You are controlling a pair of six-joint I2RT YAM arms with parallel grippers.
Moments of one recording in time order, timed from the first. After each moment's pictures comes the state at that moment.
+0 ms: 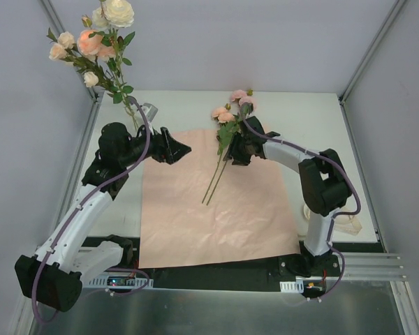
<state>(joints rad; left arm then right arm) -0.27 0.99 0.94 -0.15 0.58 -0.43 0.52 1.88 1.28 -0.37 -0.14 0.77</state>
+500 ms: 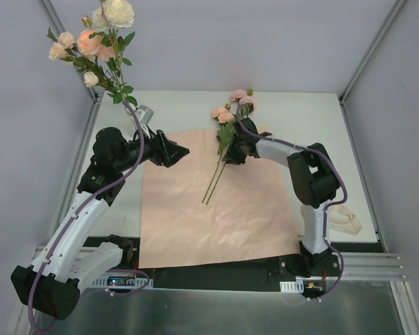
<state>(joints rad) -0.32 0.91 0.90 -0.15 0.60 -0.45 0.53 2.03 1.36 -0.32 -0.09 0.87</state>
